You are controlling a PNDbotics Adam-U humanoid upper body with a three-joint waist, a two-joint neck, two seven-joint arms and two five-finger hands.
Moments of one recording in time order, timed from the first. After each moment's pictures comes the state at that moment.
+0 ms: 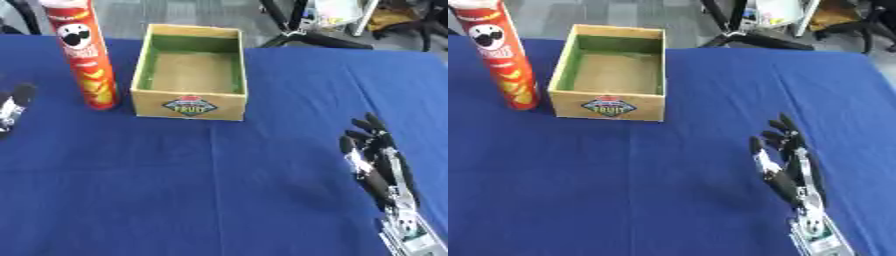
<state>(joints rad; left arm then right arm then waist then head) -0.38 0.44 0.08 -1.58 0.02 -0.02 0.16 -0.17 -0.29 0.14 -1.54 -0.02 -0.32 -0.28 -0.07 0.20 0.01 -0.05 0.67</state>
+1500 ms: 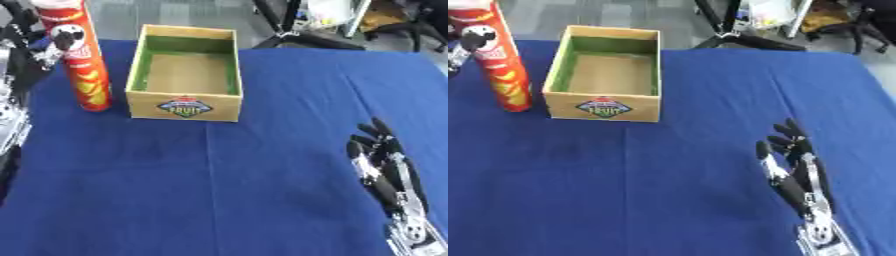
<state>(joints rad) -0.81 0.49 -0.02 -1.03 0.08 -0.18 0.14 -0.17 -0.29 0.16 -1.54 -0.02 -0.32 -0.27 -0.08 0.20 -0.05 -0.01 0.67</state>
